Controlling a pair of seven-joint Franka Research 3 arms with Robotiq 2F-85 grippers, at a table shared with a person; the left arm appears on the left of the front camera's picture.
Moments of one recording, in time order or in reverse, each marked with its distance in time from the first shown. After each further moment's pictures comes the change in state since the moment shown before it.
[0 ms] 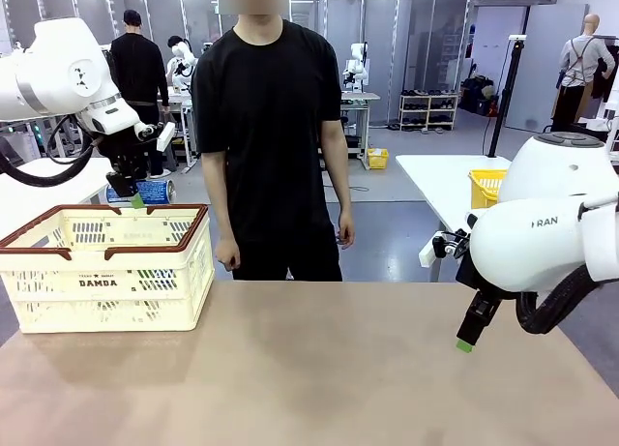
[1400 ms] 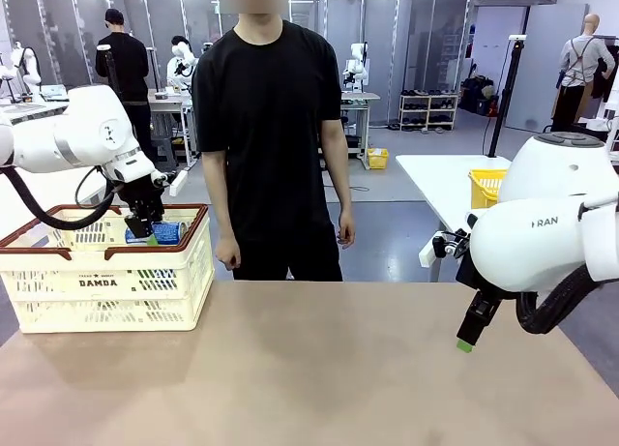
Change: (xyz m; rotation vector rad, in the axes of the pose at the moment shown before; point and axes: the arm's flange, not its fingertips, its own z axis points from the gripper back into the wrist) left arm -0.020 0.025 -0.122 -0.121 -0.046 -0.038; right arm 0.000 0.000 0.000 0.000 0.000 0.000
